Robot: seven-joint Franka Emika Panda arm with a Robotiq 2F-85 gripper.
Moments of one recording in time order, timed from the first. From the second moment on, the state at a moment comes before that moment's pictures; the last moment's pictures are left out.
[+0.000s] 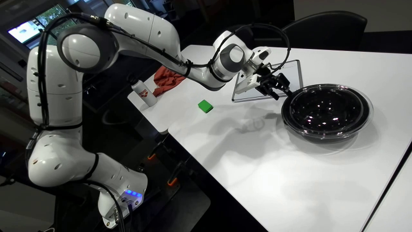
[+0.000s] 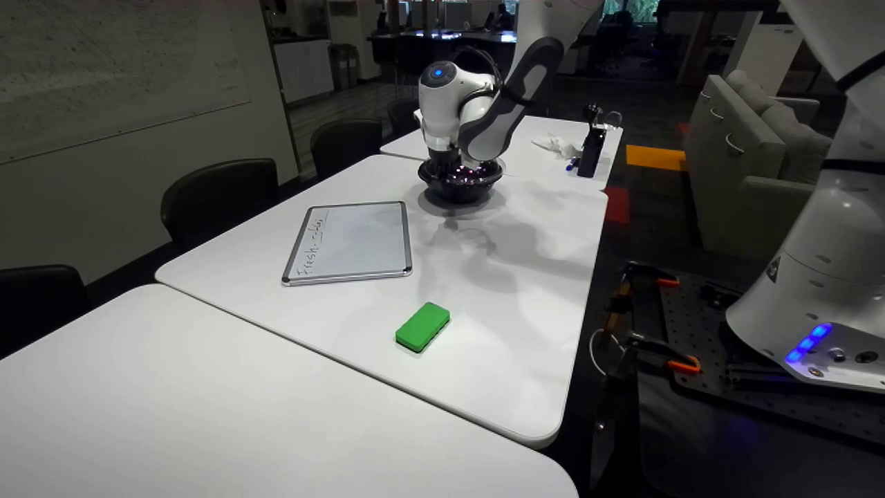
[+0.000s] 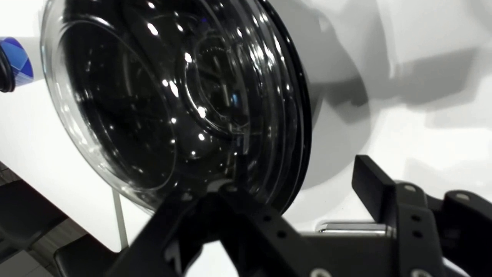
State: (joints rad) arm -0.16 0.79 -0.24 -1.67 -0.73 2.69 0.23
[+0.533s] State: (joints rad) arm -0.18 0.66 -0.21 -1.77 -0.45 2.73 0.02
